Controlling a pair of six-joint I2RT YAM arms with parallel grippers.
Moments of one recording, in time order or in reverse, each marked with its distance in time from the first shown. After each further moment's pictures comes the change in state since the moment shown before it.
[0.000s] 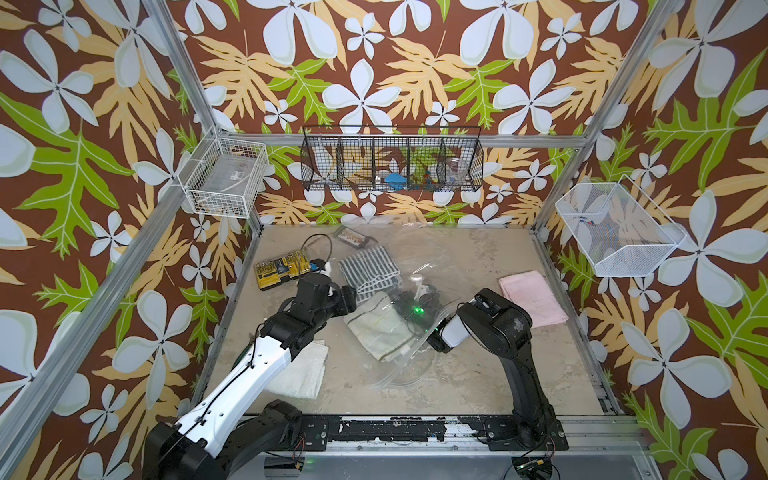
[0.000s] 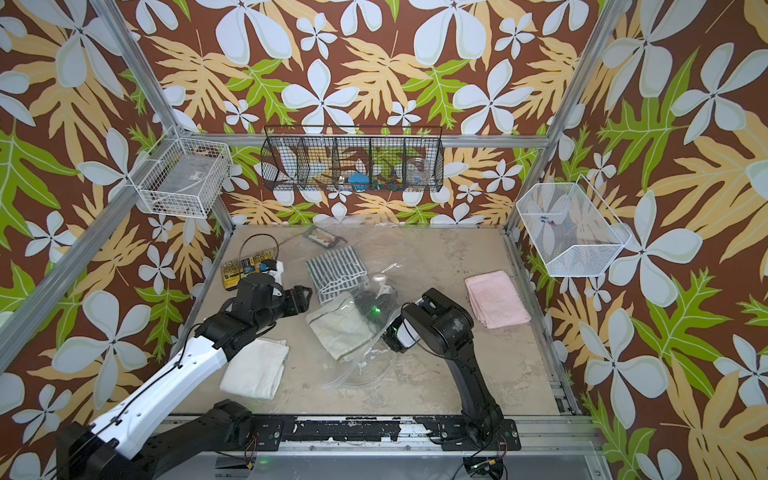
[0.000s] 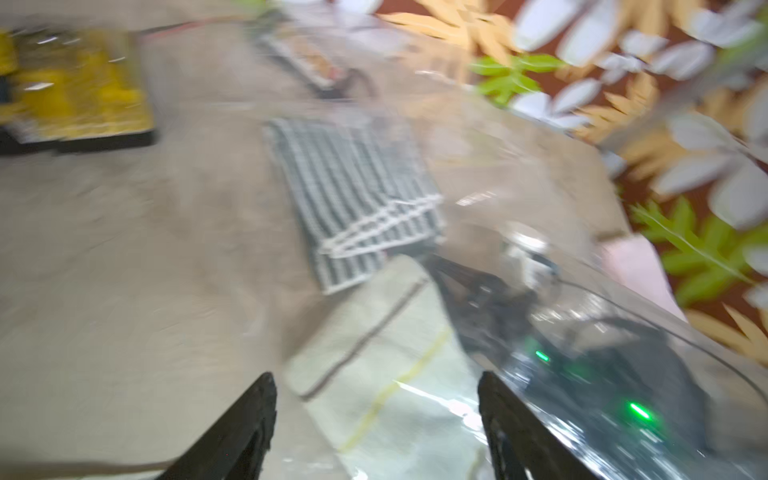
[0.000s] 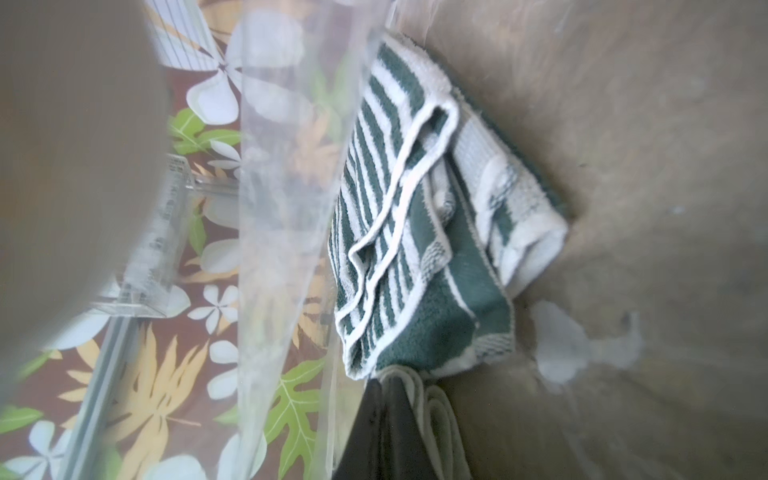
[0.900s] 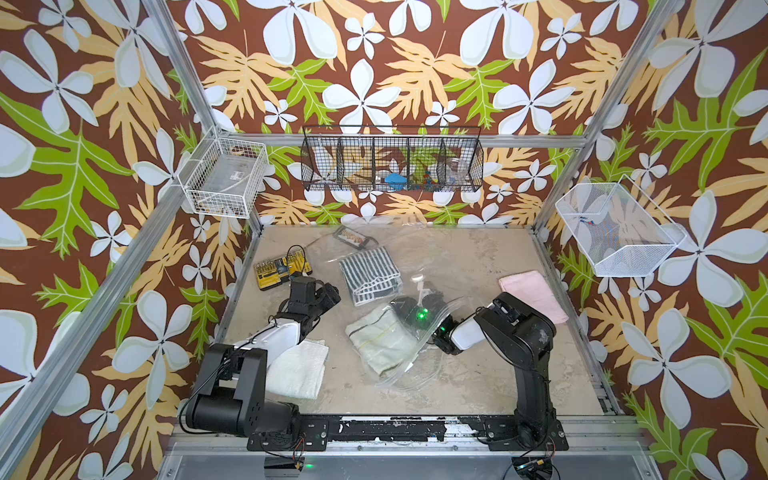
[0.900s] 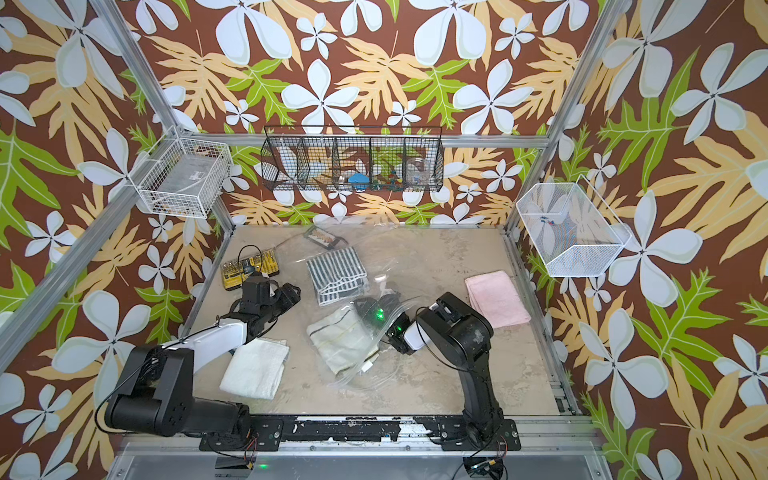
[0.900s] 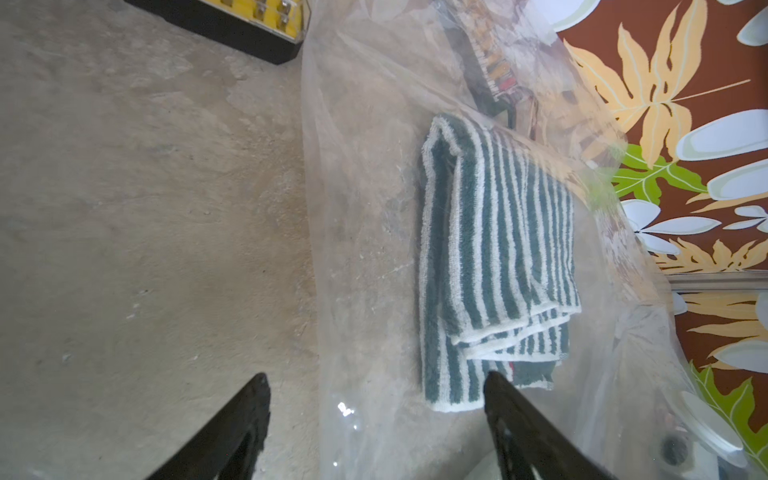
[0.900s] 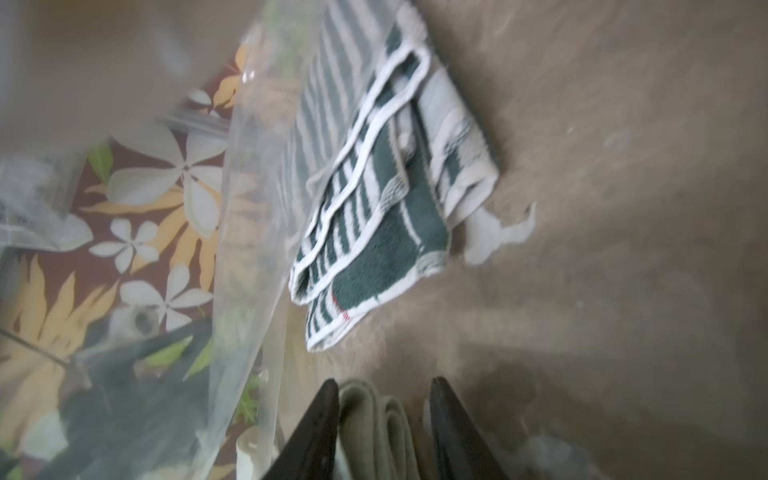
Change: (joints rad) left arm 0.204 0.400 -0.143 0.519 0.130 -0.166; right arm -0.009 -0.157 -0.093 -0.253 -0.019 -0.147
